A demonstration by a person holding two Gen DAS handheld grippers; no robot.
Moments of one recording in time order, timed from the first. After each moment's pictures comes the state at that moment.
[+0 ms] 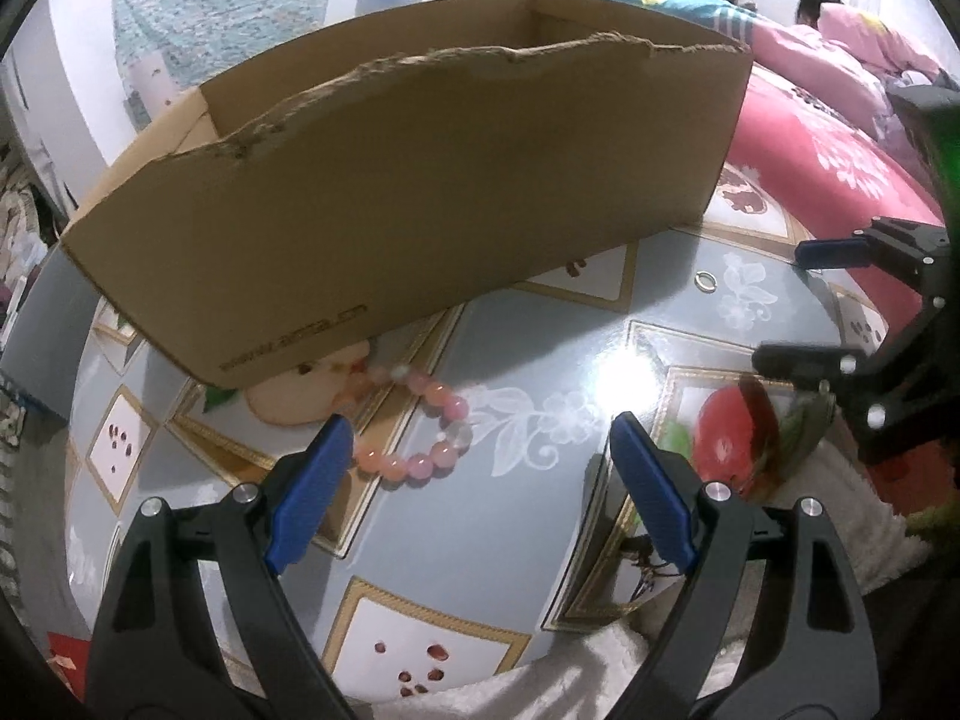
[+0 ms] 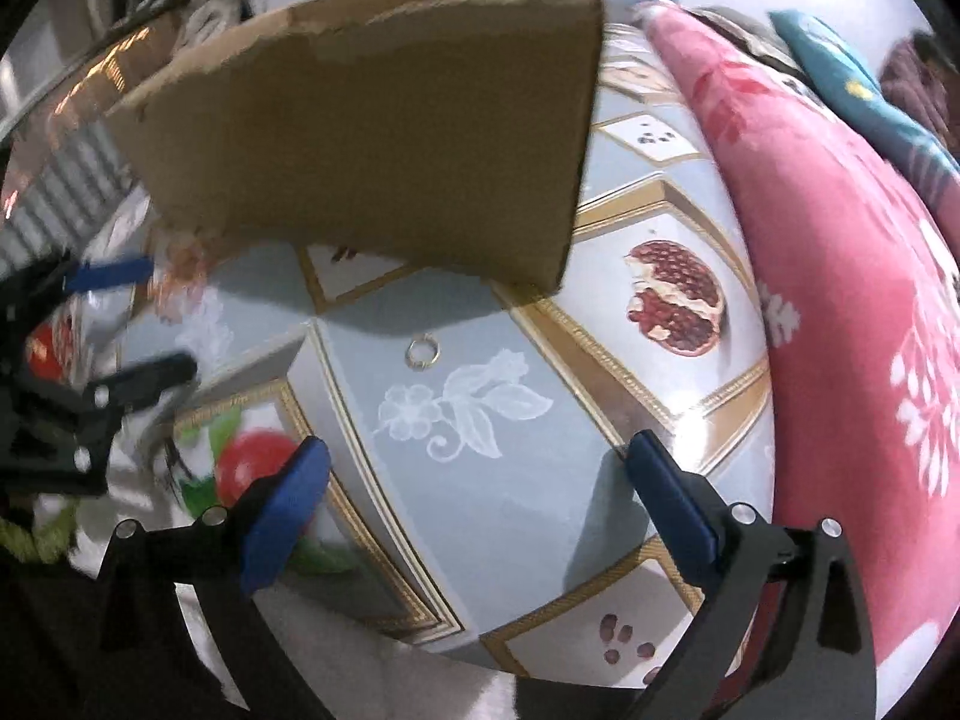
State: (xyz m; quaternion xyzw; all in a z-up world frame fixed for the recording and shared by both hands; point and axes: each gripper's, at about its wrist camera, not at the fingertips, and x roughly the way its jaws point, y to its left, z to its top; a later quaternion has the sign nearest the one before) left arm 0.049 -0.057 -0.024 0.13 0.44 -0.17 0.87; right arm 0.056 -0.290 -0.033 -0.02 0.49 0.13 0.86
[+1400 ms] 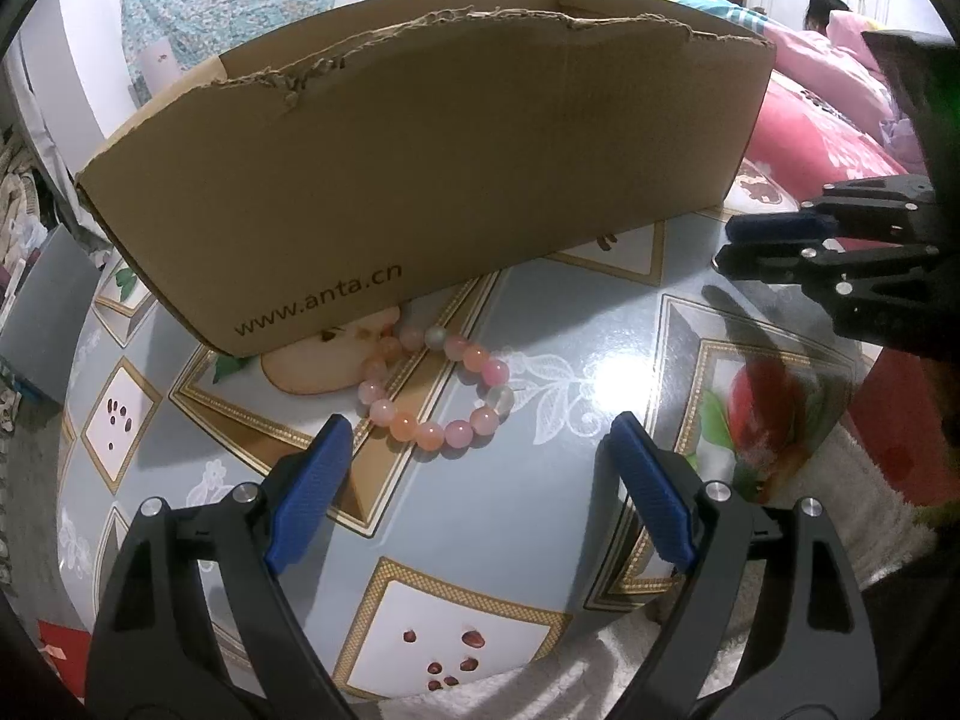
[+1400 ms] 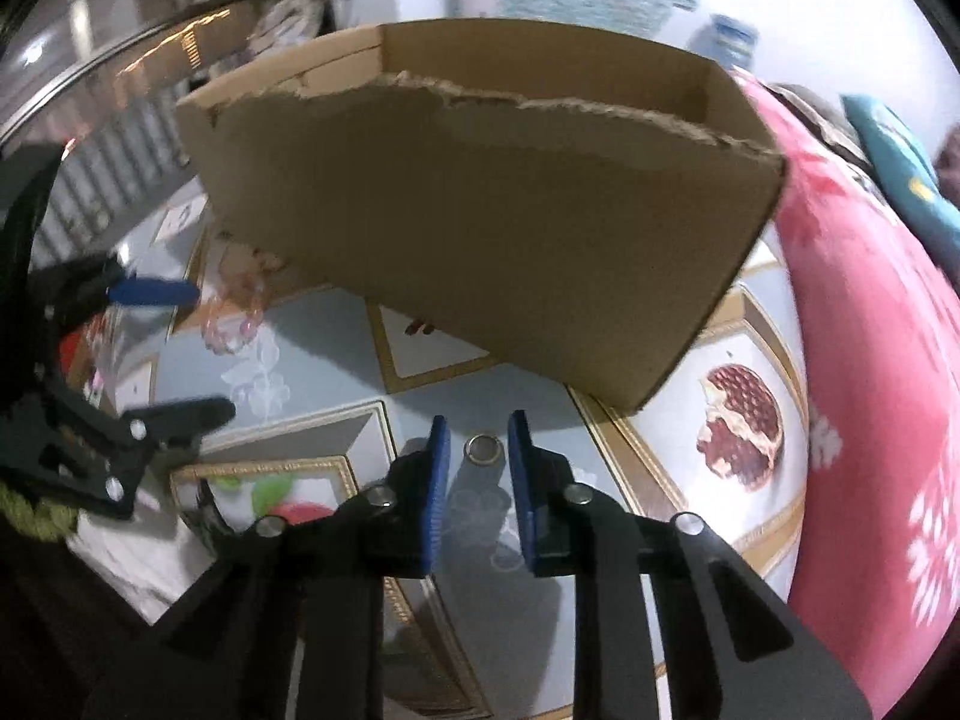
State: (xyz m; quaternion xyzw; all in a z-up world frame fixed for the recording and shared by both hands) left arm 0.053 -0.044 -0.033 0.12 0.45 -0.17 0.87; right arm 0.074 -0.262 -0.028 -0.09 0.44 0.22 0.87
